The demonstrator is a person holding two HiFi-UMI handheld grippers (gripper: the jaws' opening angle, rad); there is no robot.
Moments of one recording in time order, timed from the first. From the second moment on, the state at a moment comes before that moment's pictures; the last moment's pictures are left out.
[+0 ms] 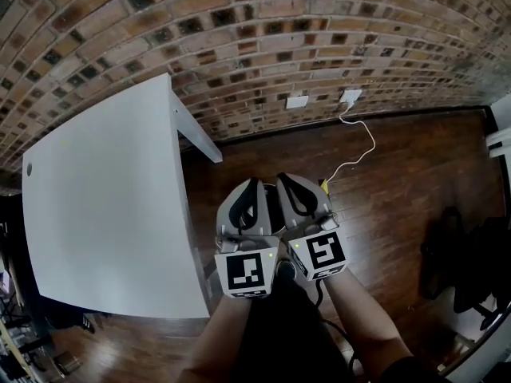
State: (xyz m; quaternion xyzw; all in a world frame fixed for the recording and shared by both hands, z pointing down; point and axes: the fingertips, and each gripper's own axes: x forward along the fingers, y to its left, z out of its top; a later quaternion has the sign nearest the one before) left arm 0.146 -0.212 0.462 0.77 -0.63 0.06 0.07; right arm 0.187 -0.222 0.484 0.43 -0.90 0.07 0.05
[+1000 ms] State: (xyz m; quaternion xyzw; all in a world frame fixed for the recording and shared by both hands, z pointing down) left arm 0.123 -0.161 0.231 0.80 -0.60 -0.01 -0.03; right arm 0.172 -0.145 0.204 0.37 -0.92 -0.10 -0.08
